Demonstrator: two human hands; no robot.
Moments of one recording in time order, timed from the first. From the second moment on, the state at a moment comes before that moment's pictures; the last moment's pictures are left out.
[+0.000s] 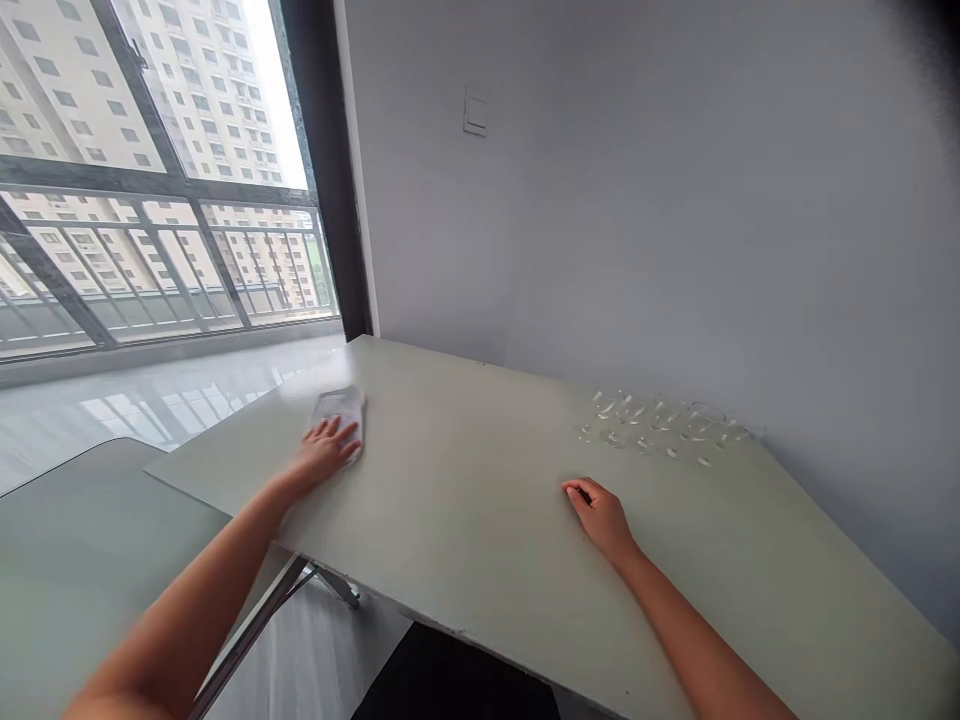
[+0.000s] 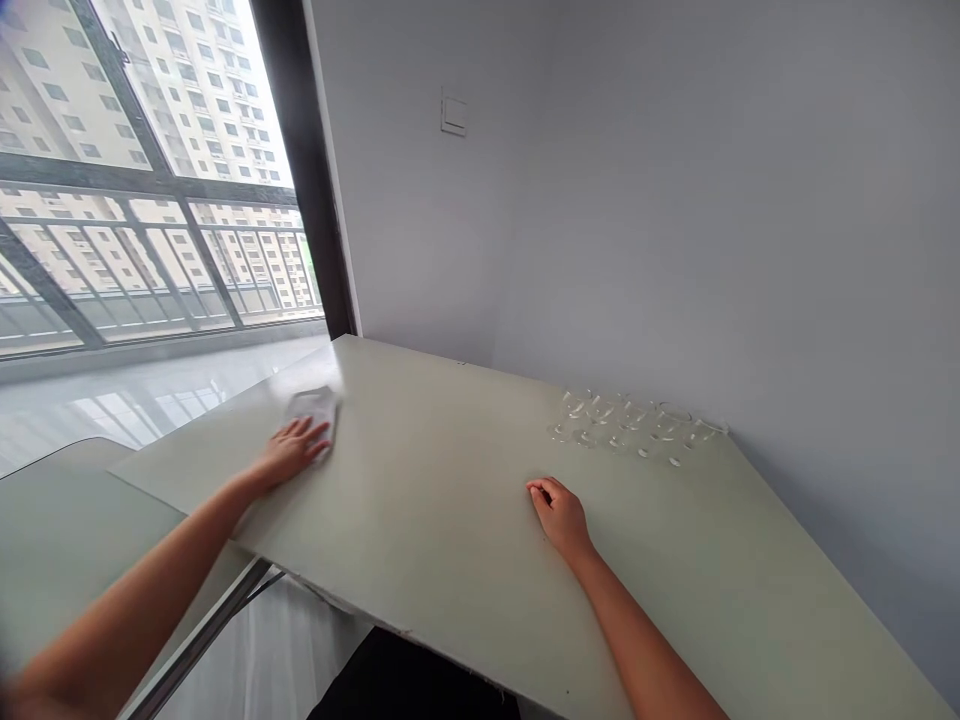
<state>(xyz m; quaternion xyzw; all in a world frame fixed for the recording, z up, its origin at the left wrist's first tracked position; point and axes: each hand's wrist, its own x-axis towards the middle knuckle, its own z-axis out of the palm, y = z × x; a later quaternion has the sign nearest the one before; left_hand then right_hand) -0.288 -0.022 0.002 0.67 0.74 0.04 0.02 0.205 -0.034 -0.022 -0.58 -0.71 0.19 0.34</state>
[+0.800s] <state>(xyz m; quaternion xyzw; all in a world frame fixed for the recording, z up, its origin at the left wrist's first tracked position) -0.008 -0.130 -0.001 0.72 0.51 0.46 0.04 0.133 -0.065 0.010 -0.51 -0.78 0.12 0.34</state>
